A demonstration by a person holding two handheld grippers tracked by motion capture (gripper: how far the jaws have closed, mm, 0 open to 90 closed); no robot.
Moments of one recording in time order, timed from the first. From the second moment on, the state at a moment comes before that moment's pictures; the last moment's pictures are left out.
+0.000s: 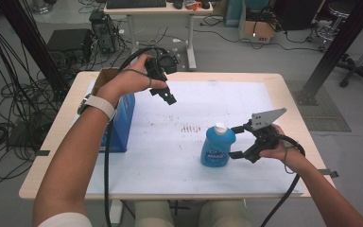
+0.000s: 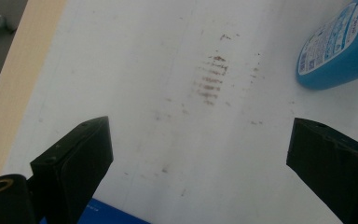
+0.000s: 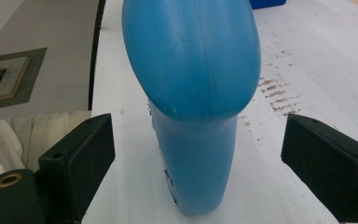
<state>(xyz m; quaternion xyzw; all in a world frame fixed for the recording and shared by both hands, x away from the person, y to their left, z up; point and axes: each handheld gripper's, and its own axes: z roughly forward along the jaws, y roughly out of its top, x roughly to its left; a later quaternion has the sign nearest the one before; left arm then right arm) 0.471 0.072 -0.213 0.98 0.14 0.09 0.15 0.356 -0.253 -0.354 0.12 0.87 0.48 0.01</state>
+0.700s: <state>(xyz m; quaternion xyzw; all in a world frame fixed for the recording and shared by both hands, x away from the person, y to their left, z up) 0.471 0.074 -0.212 0.98 0.14 0.09 0.15 0.356 -0.252 -0.353 0.11 0.87 0.48 0.01</state>
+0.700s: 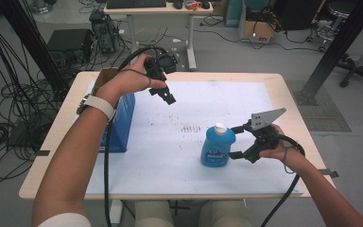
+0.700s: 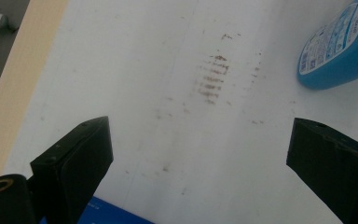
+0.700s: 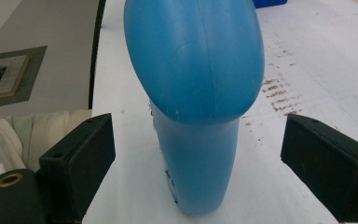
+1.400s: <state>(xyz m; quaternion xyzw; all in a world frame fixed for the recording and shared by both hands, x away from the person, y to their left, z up) 0.471 0.073 -0.213 0.98 0.14 0.09 0.15 0.356 -0.252 -0.353 0.11 0.87 0.48 0.02</state>
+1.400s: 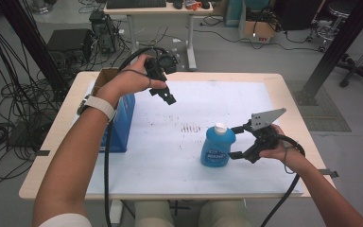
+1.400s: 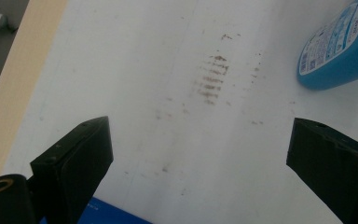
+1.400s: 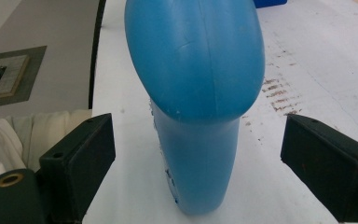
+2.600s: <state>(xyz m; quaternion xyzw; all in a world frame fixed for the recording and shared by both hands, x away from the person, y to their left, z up) 0.470 0.075 -0.212 0.97 0.14 0.09 0.15 0.356 -0.251 -0.351 0.11 0.87 0.48 0.02</state>
